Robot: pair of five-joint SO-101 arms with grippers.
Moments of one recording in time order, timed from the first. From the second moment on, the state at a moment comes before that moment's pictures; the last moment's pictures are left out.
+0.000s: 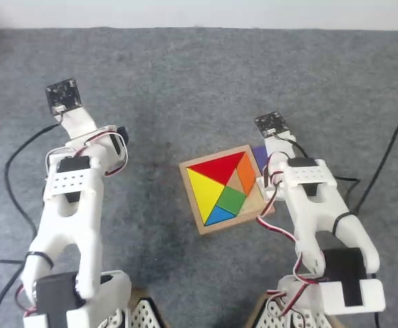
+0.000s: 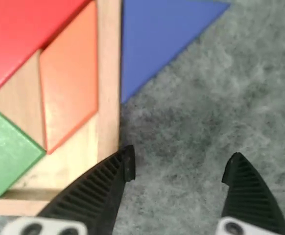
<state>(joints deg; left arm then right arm) -14.8 -16.4 49.1 31.3 17.0 -8.9 -5.6 46.2 44.1 15.5</state>
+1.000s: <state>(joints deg) -14.8 -16.4 50.9 27.6 15.5 -14.9 -12.7 37.3 44.1 -17.5</state>
